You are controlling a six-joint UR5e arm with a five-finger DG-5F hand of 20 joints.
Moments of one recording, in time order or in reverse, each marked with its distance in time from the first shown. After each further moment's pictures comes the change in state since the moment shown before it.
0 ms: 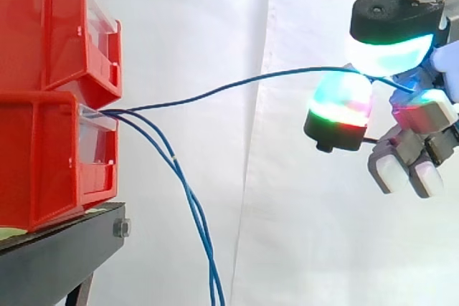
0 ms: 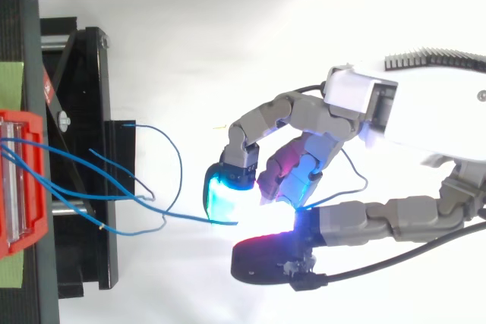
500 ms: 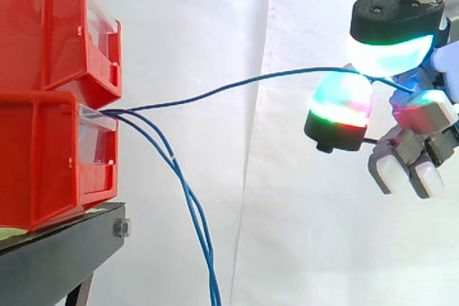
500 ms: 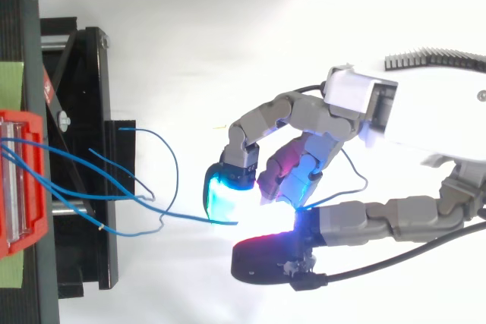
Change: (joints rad) arm 0.000 0.000 0.000 0.000 0.000 0.000
